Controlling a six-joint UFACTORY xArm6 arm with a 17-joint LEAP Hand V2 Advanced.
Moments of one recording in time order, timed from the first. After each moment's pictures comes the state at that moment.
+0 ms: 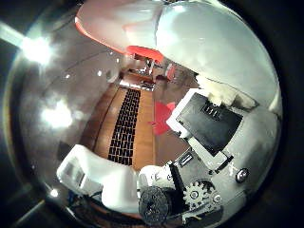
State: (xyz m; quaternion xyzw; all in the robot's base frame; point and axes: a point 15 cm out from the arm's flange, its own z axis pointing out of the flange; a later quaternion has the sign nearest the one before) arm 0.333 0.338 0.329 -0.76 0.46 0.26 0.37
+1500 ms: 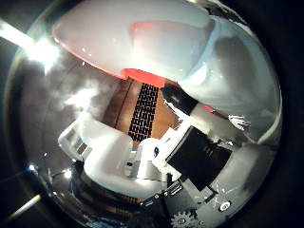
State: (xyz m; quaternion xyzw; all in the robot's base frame) arm 0.277 0.370 0.258 -0.80 0.33 0.37 0.35
